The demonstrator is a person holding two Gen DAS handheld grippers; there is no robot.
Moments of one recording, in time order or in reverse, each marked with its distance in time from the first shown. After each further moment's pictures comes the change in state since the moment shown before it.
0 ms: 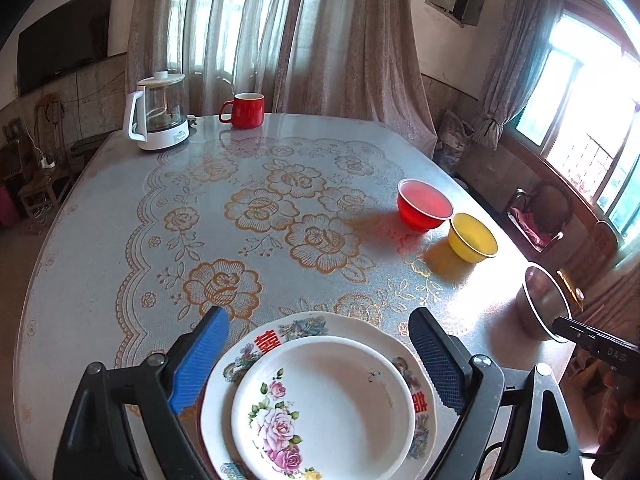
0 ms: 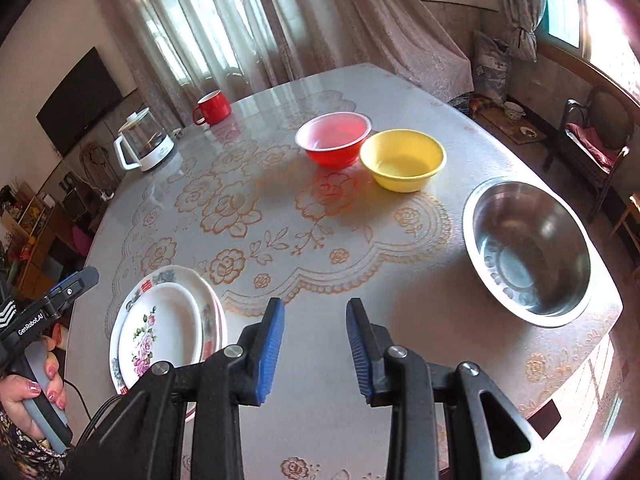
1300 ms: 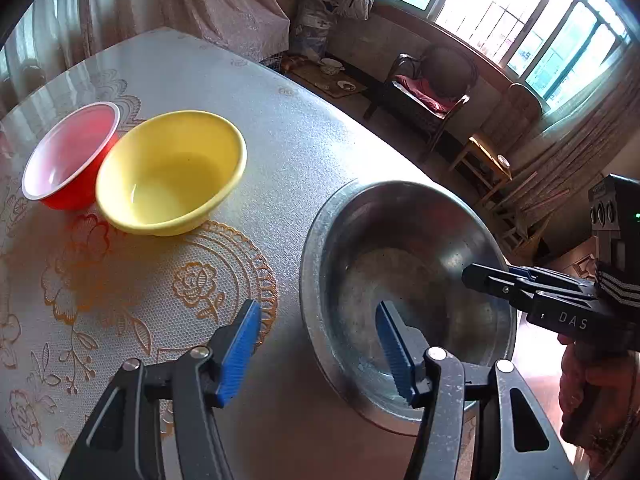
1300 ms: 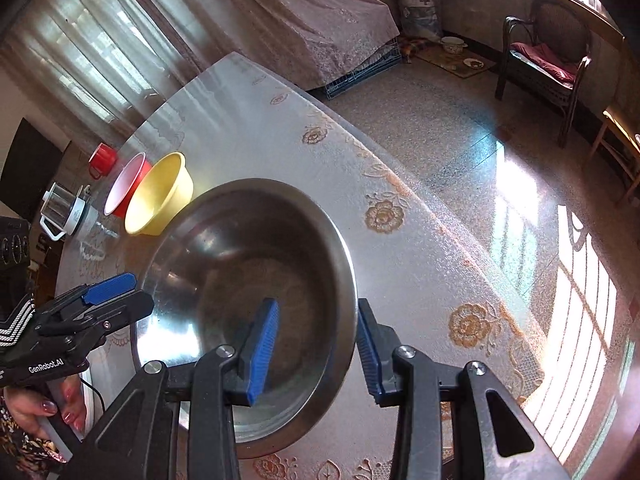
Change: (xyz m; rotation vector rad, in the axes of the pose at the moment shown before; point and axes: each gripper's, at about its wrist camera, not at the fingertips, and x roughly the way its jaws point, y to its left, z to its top) left arm 0.210 -0.327 -0.009 0.364 0.400 -0.320; right arm 0.051 -0.260 0.040 0.213 0.135 -0.008
